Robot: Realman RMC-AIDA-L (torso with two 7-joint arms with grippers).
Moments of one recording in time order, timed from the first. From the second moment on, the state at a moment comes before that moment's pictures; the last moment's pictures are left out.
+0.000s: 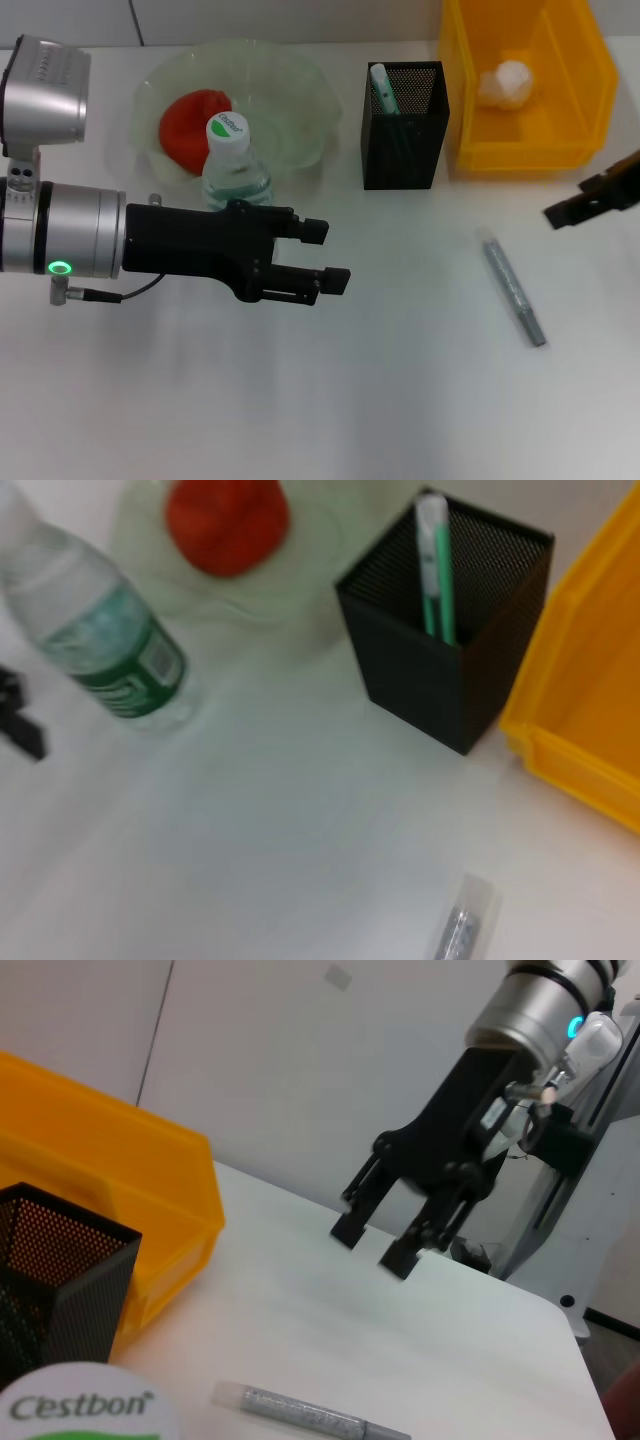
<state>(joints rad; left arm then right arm) -0.51 -2.04 1.17 0.78 1.77 1.55 -1.62 0.66 2.08 -0.89 -1.43 -2.63 -1.87 2.41</state>
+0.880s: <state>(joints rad) -0.52 -2.06 1.18 0.76 1.82 1.50 -1.60 0.83 2.08 -1.26 -0.97 -2.77 -1.54 2.77</state>
